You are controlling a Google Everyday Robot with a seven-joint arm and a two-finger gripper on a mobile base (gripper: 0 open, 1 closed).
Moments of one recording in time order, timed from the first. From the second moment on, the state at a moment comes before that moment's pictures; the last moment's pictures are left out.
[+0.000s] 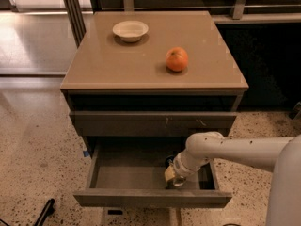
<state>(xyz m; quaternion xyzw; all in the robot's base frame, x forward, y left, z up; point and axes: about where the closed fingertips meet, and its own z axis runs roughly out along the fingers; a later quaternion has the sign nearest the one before) 0.510 -0.095 0.427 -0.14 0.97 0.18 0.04</state>
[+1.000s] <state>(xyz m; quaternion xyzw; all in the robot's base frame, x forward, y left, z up) 0.510 -0.095 0.427 -0.14 0.97 0.18 0.04</state>
